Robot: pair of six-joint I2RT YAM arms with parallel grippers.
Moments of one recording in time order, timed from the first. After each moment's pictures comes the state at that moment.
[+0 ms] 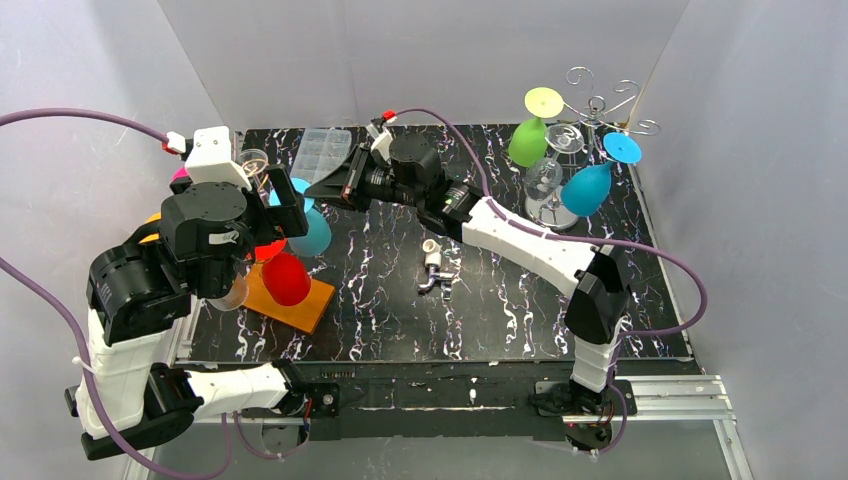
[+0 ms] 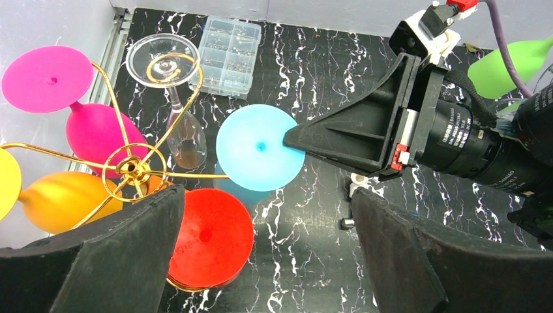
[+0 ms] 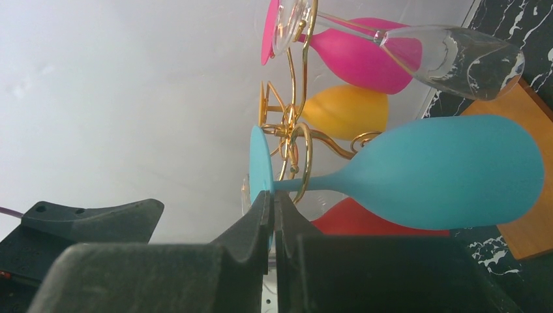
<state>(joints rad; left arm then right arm) -0.91 1.07 1.97 -1.39 -0.83 -0.49 0.99 1.85 1.77 0.03 -0.31 1.31</state>
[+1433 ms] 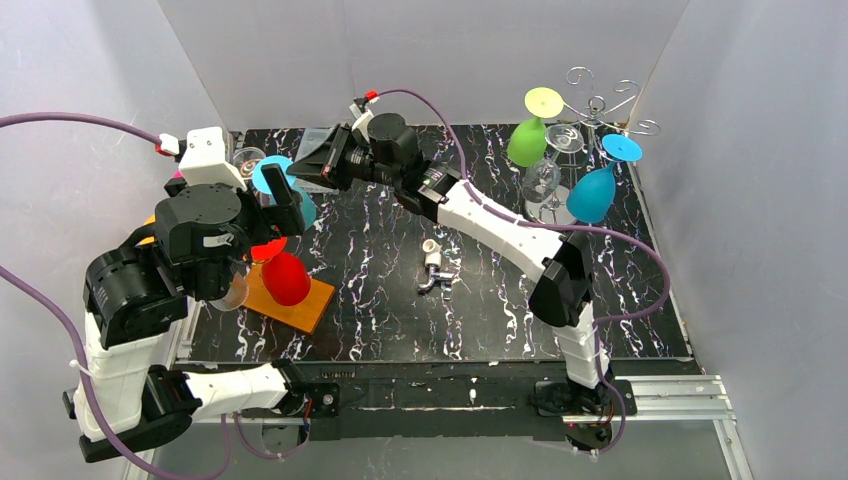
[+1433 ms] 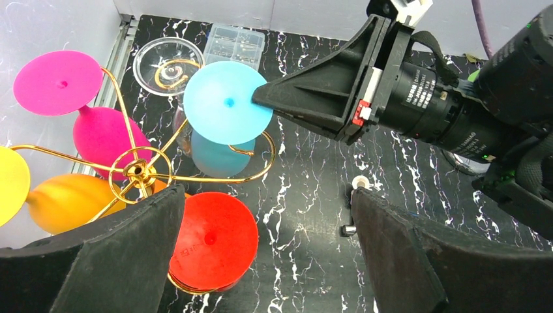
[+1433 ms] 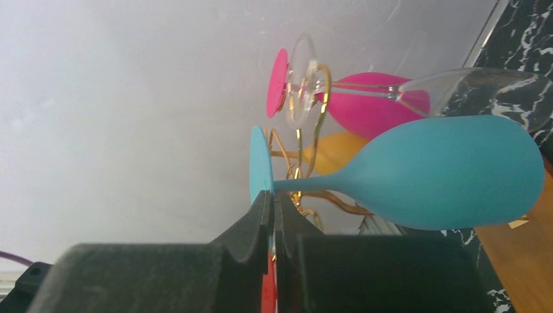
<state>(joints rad) -0.91 1.05 1.96 -1.36 -0.85 -0.48 0.98 2.06 2.11 -0.07 -0.29 1.29</state>
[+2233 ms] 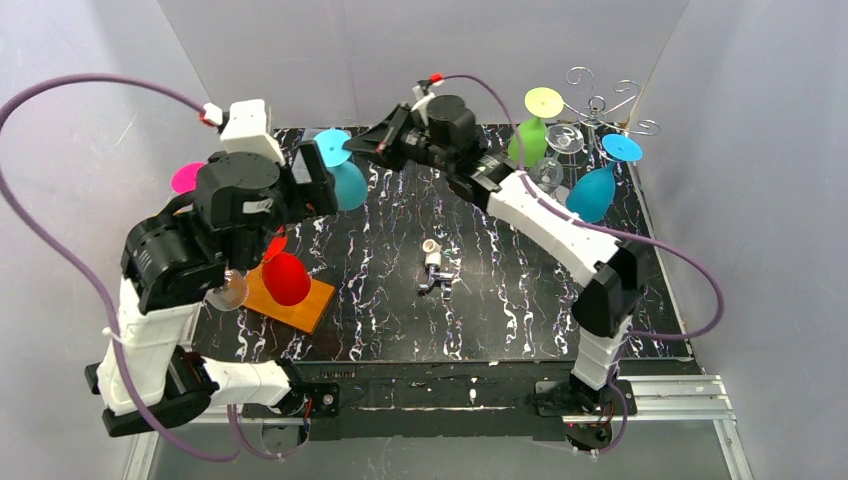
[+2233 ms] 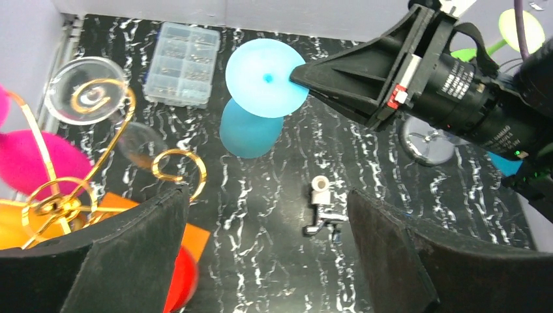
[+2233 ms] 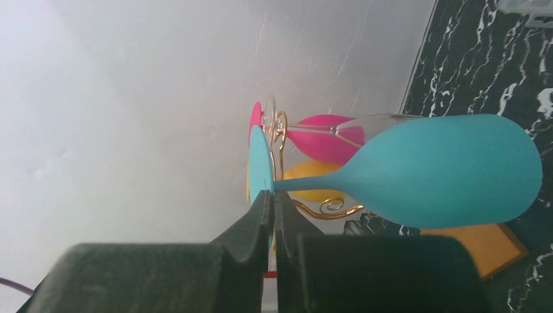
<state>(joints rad) -0.91 1.17 2.04 -1.32 -0.77 -0.49 0.84 1.86 1.90 -0.13 -0.27 1.27</state>
